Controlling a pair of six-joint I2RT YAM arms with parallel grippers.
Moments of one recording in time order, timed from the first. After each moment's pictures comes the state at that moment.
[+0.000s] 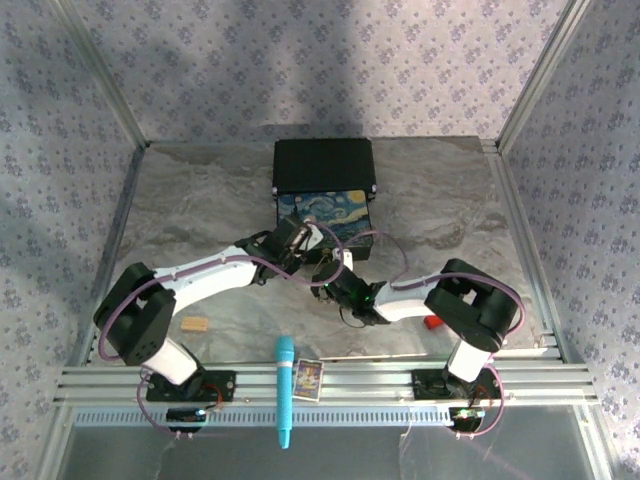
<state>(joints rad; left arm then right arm) -0.80 1.55 0.96 -0.36 -0.37 0.25 0.97 1.70 0.64 0.34 0.23 0.87</state>
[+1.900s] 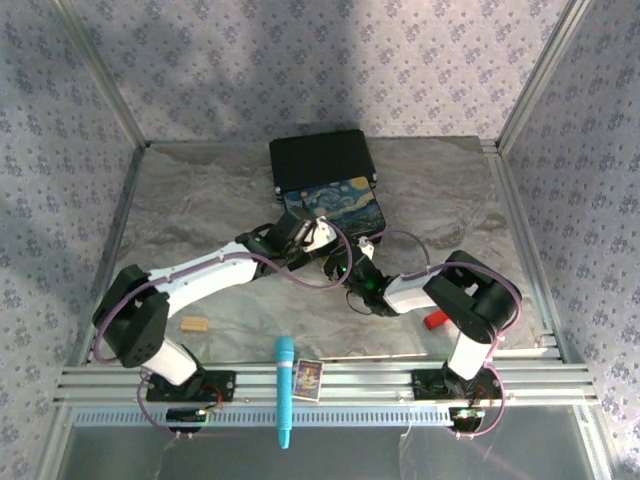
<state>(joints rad) -0.81 1.55 1.04 -0.34 -0.28 0.48 0.82 1.73 0.59 0.51 0.19 1.10</state>
